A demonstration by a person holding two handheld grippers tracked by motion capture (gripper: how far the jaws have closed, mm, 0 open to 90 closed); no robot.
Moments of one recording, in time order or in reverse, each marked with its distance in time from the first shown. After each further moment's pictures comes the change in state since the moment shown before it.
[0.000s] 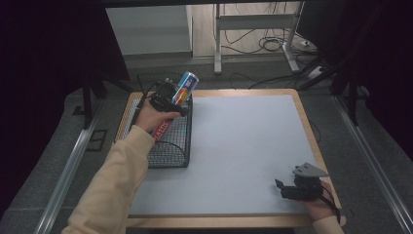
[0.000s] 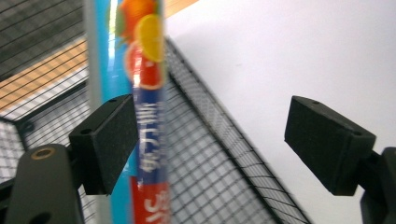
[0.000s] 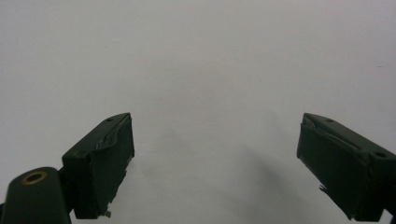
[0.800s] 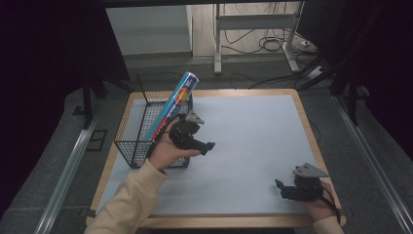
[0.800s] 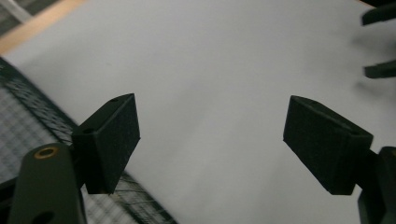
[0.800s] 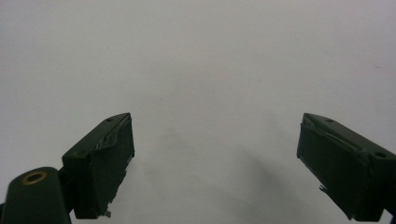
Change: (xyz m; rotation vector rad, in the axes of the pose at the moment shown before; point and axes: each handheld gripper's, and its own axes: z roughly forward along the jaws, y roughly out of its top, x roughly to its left) left arm -0.110 -0.051 -0.006 -0.071 -0.202 0.177; right arm 0.001 0.000 -0.001 -0.004 -0.006 0.001
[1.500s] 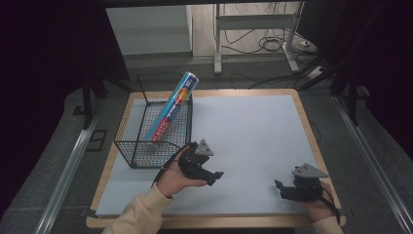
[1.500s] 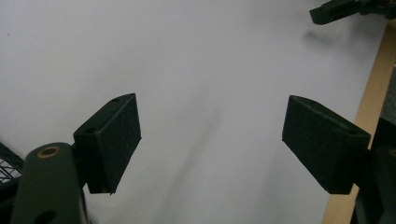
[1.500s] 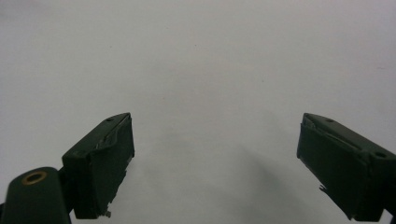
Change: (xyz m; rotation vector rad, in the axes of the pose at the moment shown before) left arm -0.048 -0.044 0.028 0.022 -0.078 0.070; right arm 0.002 0.000 0.000 0.002 0.002 -0.009
